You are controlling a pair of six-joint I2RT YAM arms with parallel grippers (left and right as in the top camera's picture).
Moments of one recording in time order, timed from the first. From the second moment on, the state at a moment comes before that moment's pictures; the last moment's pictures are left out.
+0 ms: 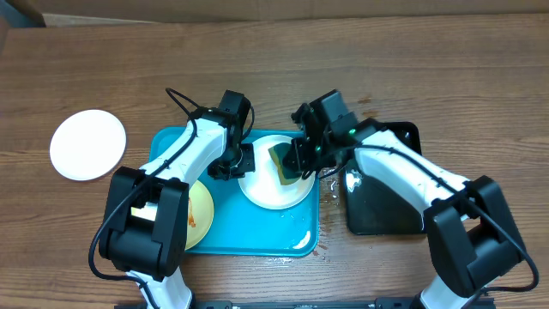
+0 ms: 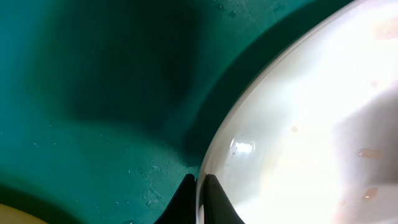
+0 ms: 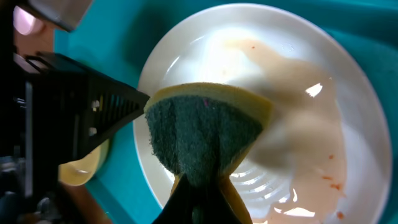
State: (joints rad) left arm -0.30 1.90 1.23 -0.89 0.06 -0.39; right arm 0.54 1.83 1.18 -0.47 -0.51 0.39
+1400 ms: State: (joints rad) left arm -0.30 1.90 1.23 -0.89 0.06 -0.39; right arm 0.54 1.82 1.06 -0.19 -0.19 0.20
